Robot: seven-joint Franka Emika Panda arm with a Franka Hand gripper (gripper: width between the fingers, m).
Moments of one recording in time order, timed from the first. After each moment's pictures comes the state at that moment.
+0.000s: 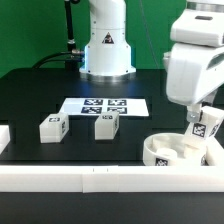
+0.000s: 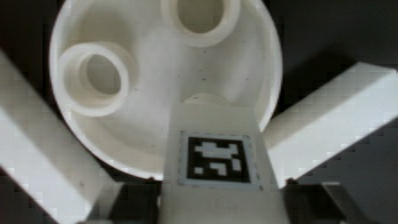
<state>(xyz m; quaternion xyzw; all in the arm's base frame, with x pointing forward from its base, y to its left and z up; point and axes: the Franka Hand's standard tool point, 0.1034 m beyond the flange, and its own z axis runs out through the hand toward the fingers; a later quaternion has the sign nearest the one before) 0.597 0.121 0.079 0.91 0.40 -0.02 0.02</state>
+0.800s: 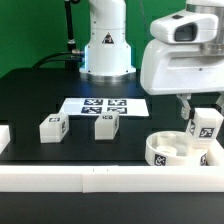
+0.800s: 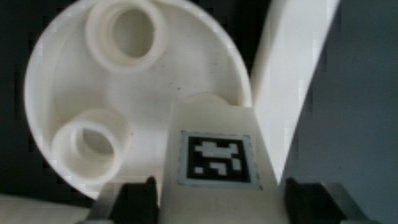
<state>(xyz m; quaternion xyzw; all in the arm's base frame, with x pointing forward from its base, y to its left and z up) 0.597 0.123 0.077 1.00 -0.03 0.00 -0.01</state>
